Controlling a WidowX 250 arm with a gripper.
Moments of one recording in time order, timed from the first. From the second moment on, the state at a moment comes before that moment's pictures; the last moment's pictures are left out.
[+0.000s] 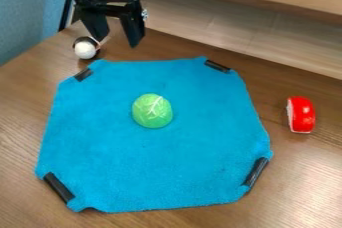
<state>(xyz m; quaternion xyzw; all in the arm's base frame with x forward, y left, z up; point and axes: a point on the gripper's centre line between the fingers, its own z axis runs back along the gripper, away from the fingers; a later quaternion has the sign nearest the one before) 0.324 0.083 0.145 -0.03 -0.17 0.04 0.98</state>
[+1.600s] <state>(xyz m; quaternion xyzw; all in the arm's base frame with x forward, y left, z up) 0.315 -0.115 0.064 -0.09 -0.07 -0.11 0.99</state>
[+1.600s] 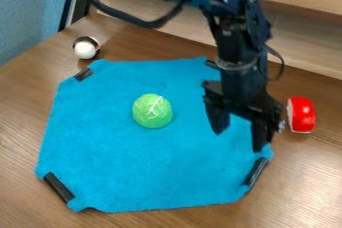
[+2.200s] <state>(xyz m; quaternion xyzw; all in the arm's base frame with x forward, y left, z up) 0.310 -0.132 0.033 -0.06 -0.05 -0.11 0.99</state>
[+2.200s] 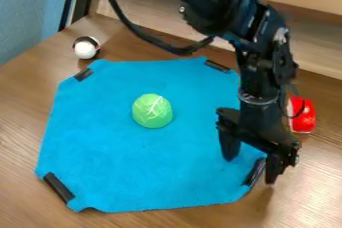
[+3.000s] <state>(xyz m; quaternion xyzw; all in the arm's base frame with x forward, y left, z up) 0.315 -0.135 0.026 -0.04 -0.05 -0.08 0.99</state>
